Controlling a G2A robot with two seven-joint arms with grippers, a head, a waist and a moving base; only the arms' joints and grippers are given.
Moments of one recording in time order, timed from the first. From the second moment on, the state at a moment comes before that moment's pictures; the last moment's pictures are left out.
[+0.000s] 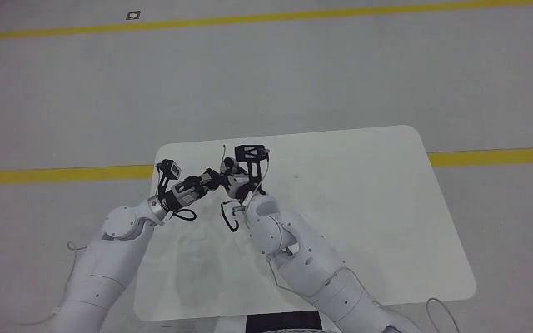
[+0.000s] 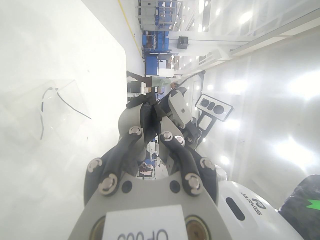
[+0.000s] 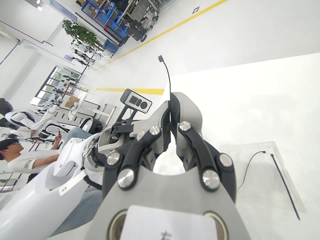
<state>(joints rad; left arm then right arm) 1.30 -0.99 -1.23 -1.24 -0.67 -0.34 -0.92 -1.27 -1.69 0.85 -1.44 -0.91 0.26 0.19</state>
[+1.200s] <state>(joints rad) 1.30 -0.99 -1.23 -1.24 -0.67 -0.34 -0.92 -1.27 -1.69 0.84 -1.43 -0.96 0.26 0.23</state>
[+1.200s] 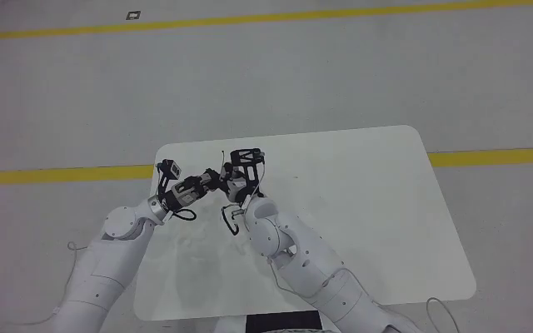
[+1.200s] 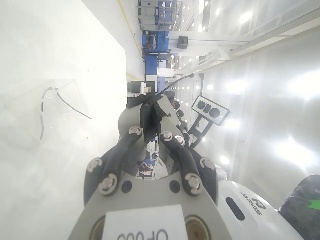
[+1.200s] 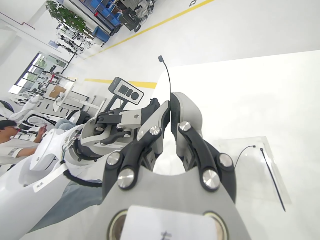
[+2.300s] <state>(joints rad) 1.30 -0.99 -1.23 -1.24 -0.67 -0.34 -0.92 -1.27 -1.69 0.85 -1.46 -0.99 0.29 0.16</state>
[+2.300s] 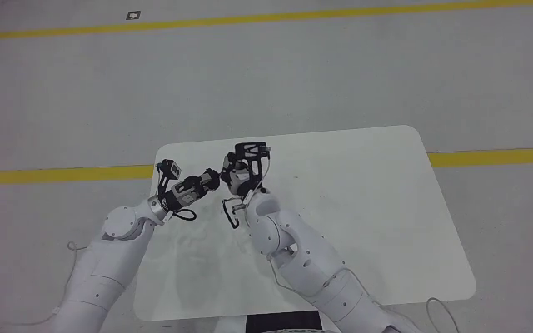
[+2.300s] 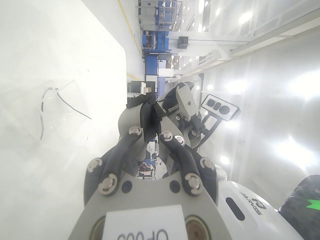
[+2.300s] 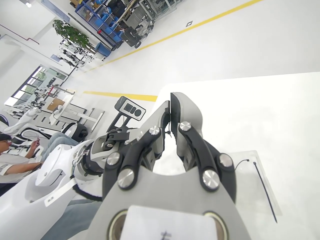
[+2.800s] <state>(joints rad) 1.30 -0.99 -1.23 -1.24 -0.67 -0.34 -0.92 -1.26 -1.70 0.84 -1.44 -1.00 0.27 0.18</state>
